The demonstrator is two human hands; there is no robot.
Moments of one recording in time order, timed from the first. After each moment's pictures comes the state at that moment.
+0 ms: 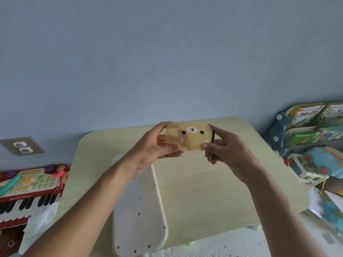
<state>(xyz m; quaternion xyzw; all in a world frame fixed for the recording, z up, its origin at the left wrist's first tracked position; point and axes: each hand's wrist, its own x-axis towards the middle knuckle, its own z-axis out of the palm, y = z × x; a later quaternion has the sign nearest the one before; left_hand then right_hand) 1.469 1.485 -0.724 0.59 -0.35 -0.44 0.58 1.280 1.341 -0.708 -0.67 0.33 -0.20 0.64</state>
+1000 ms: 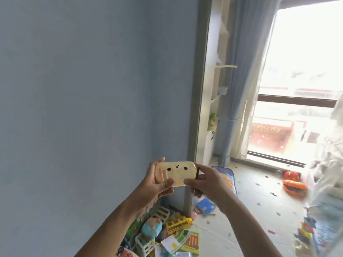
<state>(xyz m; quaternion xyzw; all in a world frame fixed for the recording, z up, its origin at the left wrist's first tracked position) 0.973 1.338 -0.031 0.35 -0.57 -0.63 0.40 0.764 1.381 0.004 -0.58 0.56 -0.43 0.41</state>
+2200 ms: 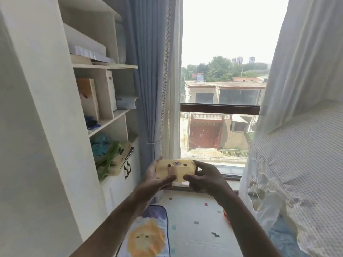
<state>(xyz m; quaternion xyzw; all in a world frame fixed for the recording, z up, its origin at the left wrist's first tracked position) 0.188 0.742 -0.027 0.26 -0.66 -0.63 0.32 0.013 0.857 0.007 -0.46 0.61 -0.54 0.34</state>
